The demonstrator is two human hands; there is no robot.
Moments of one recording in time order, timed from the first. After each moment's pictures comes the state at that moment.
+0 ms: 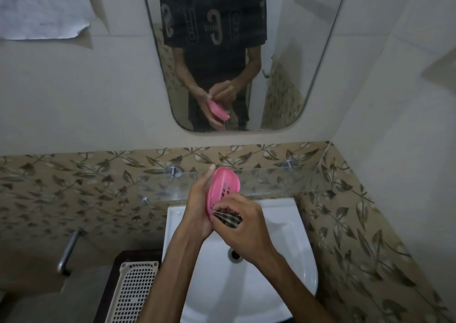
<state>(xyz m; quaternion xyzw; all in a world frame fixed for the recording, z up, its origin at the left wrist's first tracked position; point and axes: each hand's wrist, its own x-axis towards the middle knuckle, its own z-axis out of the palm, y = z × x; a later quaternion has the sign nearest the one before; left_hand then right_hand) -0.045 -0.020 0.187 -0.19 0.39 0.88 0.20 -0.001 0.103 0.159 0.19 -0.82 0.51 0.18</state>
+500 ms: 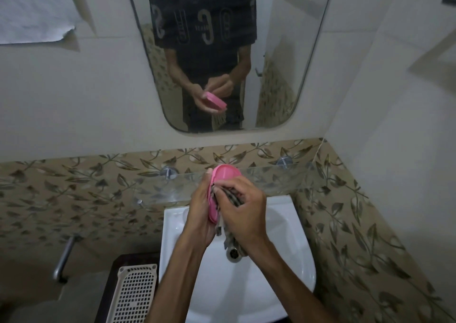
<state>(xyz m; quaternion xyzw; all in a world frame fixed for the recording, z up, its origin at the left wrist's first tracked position) -0.036 -0.005 0.176 -0.15 0.41 0.89 0.12 -0.016 0.097 0.182 0.07 -0.79 0.55 0.27</state>
